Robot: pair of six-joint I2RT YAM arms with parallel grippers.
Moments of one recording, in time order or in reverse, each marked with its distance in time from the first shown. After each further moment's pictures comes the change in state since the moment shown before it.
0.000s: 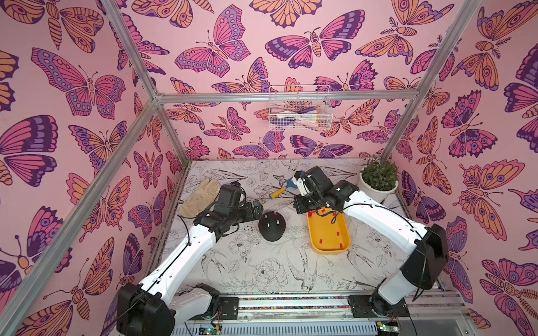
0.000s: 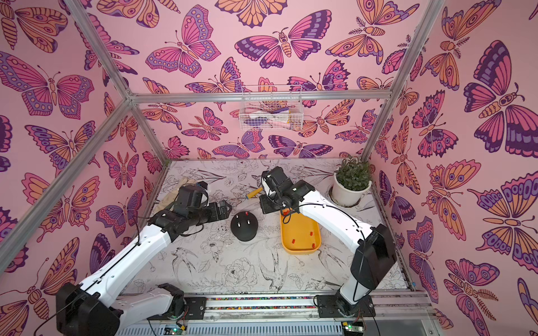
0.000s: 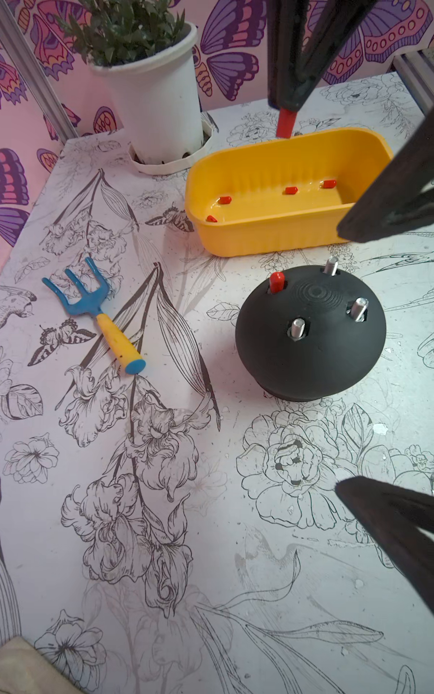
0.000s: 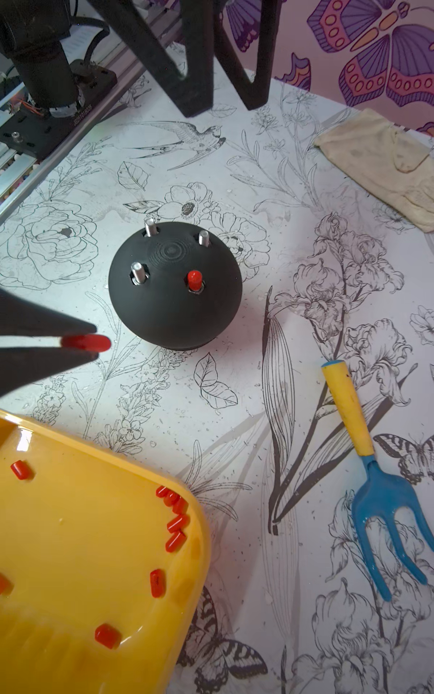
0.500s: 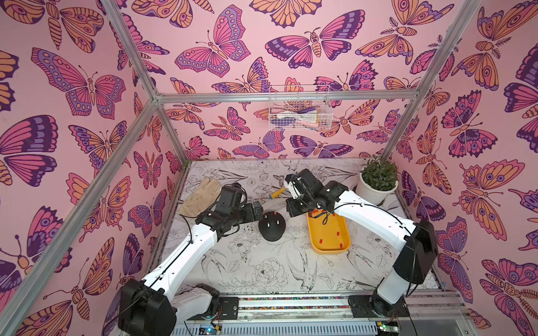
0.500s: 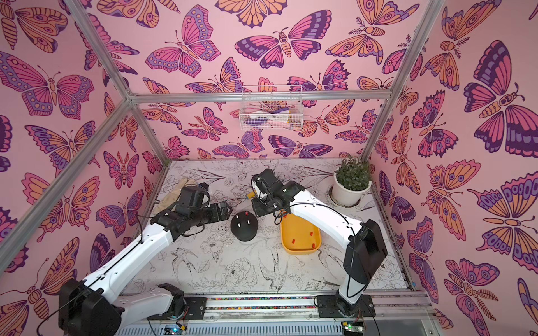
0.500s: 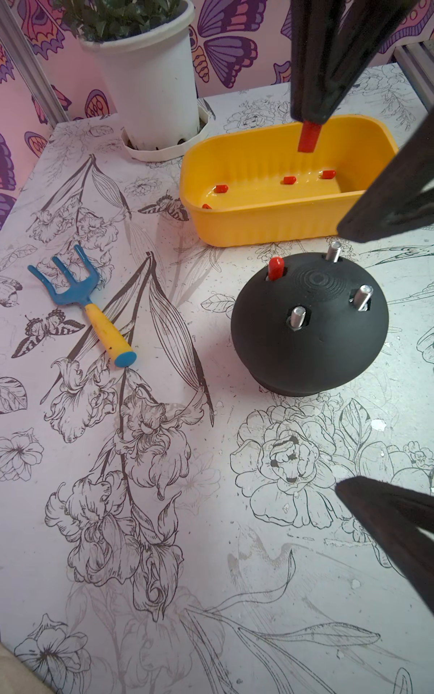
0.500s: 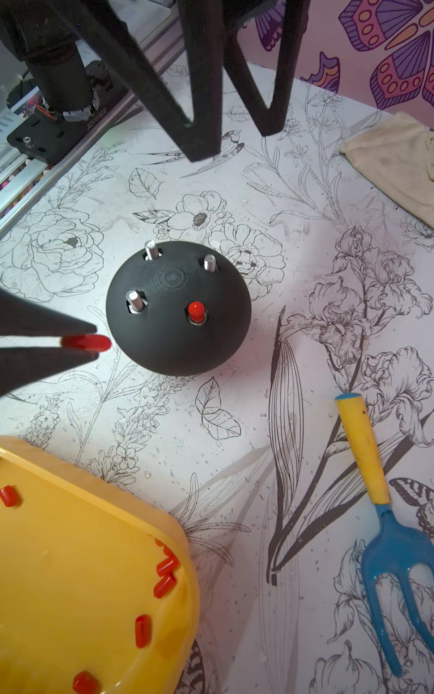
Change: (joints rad) left arm 0.003 0.016 -0.011 0.007 0.001 0.000; right arm 0.056 0.060 0.053 -0.017 -0.006 0.004
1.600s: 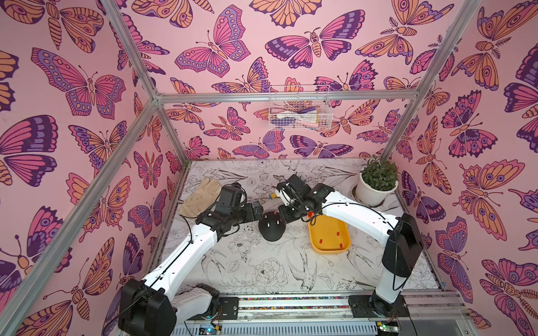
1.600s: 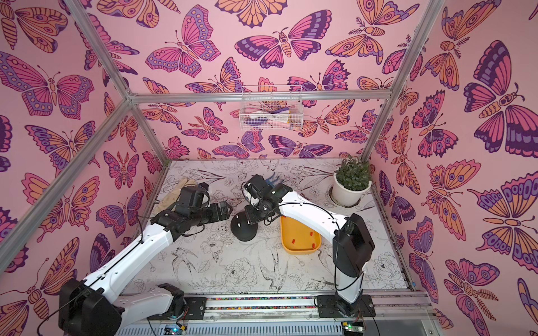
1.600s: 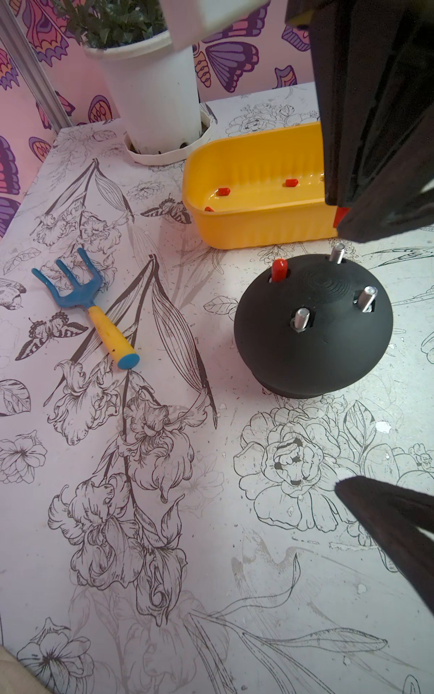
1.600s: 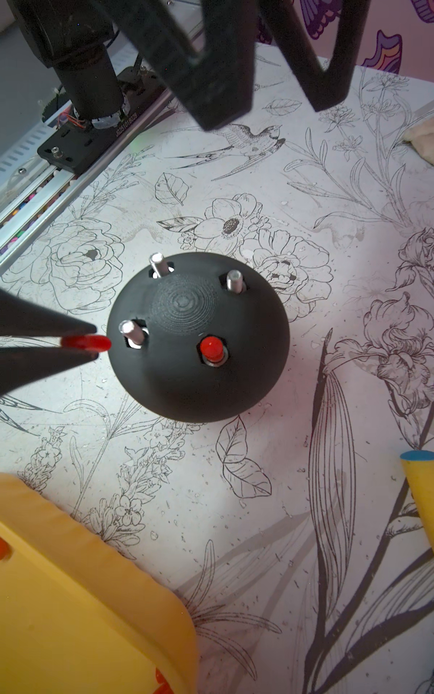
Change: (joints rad) left arm 0.004 0.000 -0.008 0.016 0.007 0.000; right arm 0.043 0.095 0.032 -0.034 -0.060 0.018
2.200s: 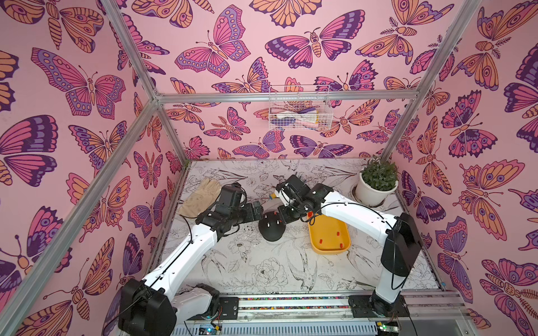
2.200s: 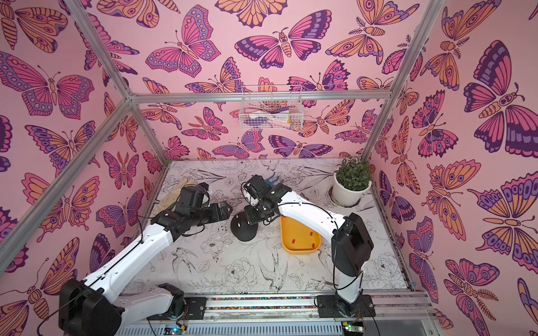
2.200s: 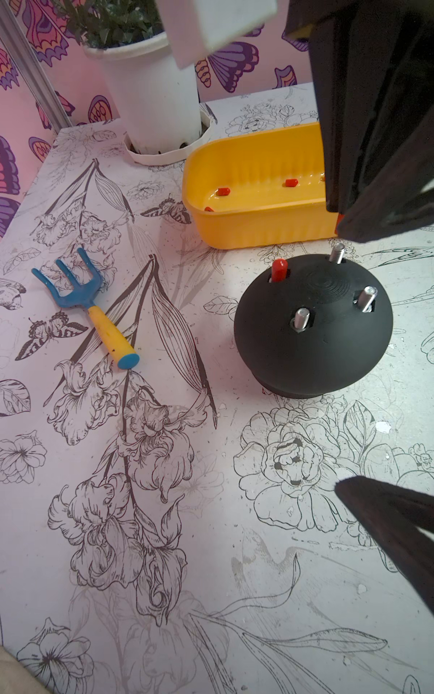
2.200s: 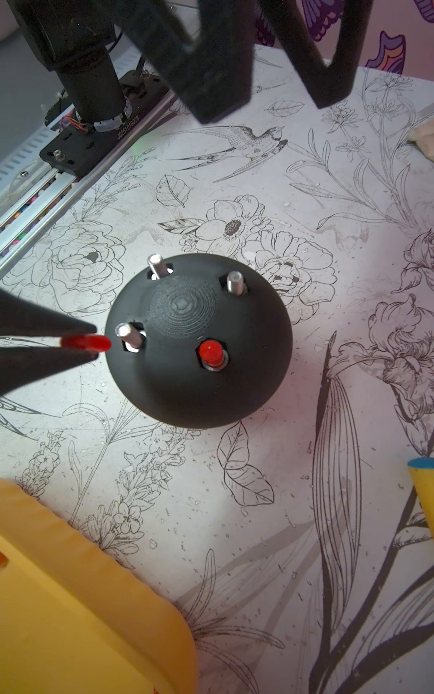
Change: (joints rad) left arm 0.000 0.000 0.000 0.000 0.000 0.000; right arm 0.000 0.012 0.001 0.002 -0.010 0.002
